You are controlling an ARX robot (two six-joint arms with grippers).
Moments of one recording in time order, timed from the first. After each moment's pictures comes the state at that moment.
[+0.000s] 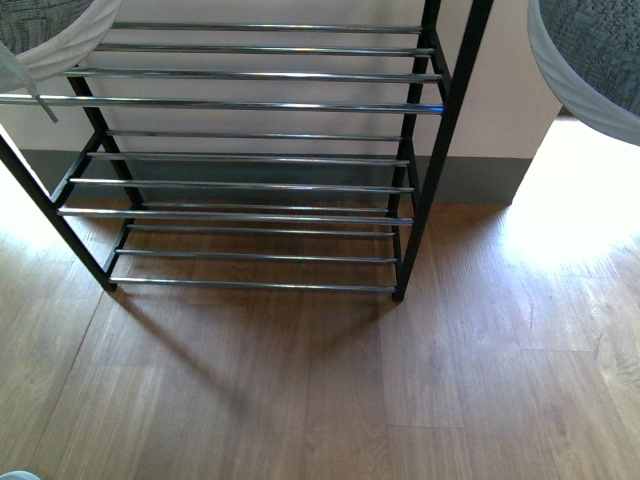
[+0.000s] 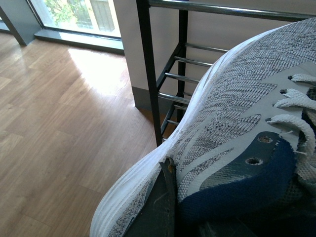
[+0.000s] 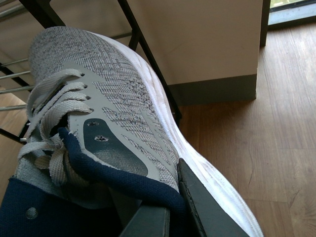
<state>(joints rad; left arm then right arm) -0.40 0.95 0.51 0.04 -0.65 -0.24 -0.32 1.07 0.44 0.24 -0.55 0.11</state>
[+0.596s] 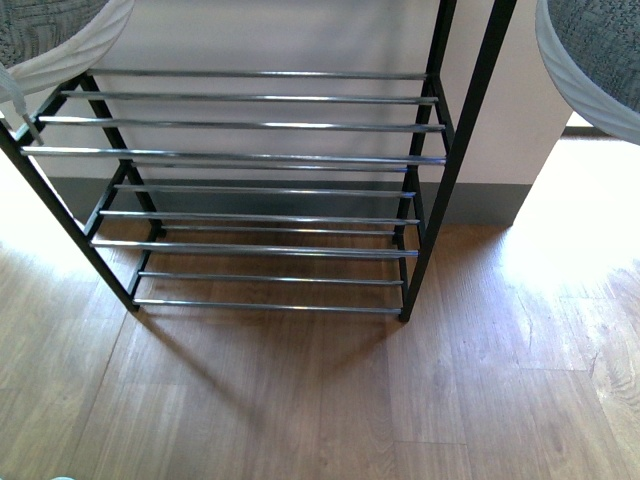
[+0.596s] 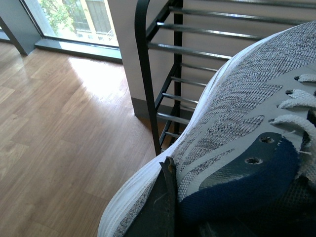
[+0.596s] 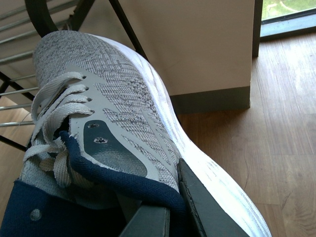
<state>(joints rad) -0.40 0.95 0.51 0.04 -0.64 -0.24 -0.33 1.07 0.44 0.24 -0.54 0.11</state>
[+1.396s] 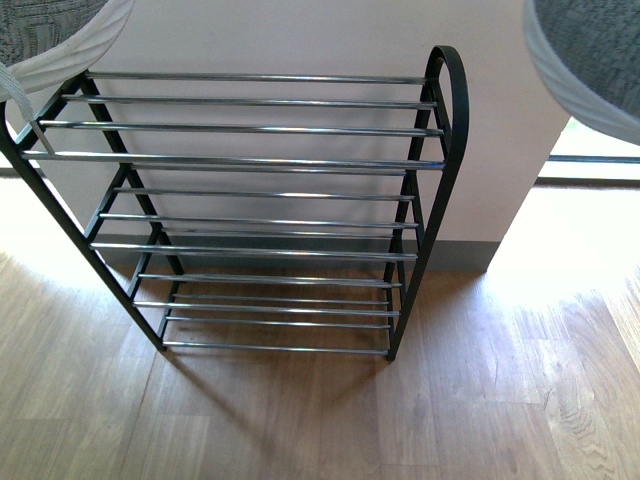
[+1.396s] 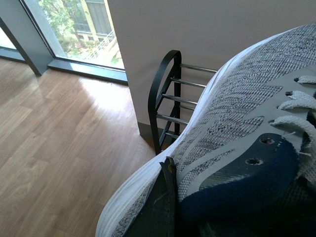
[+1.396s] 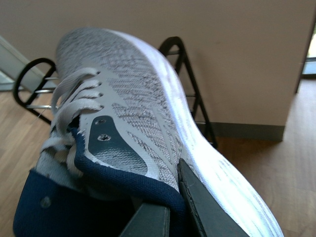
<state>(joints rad) -0.40 0.95 0.51 0.04 -0.64 -0.24 -0.26 1.12 0.50 0.20 -0.72 0.05</state>
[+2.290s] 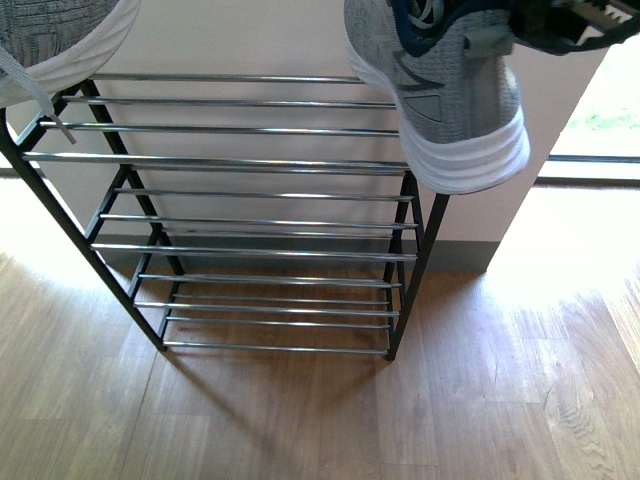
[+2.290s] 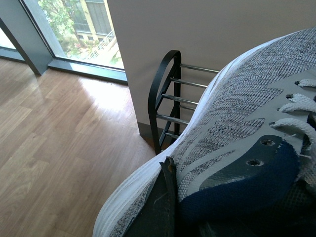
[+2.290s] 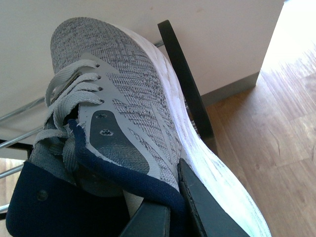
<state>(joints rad) -0.40 0.95 0.51 0.04 -0.64 -0.24 0.55 1.74 1.19 -0.14 0.47 0.79</state>
